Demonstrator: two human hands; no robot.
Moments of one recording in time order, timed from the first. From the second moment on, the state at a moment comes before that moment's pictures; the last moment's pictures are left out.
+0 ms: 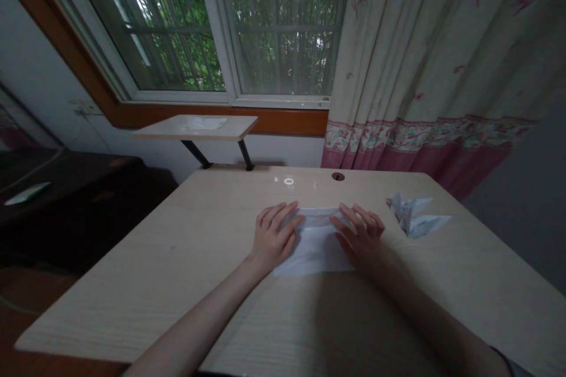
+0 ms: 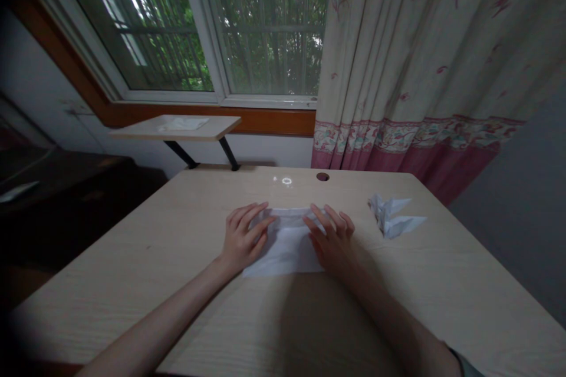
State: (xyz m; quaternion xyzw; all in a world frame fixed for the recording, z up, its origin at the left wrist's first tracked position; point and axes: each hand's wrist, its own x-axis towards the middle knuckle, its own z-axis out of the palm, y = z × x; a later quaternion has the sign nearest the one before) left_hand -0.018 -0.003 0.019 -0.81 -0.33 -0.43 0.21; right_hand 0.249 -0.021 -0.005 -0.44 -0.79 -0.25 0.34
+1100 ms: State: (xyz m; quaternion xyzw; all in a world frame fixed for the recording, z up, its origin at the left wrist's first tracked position) left_hand -0.018 0.009 -0.010 -0.91 -0.37 -0.18 0.06; right_hand 0.252 -0.008 -0.034 -0.45 -0.87 -0.10 0.17
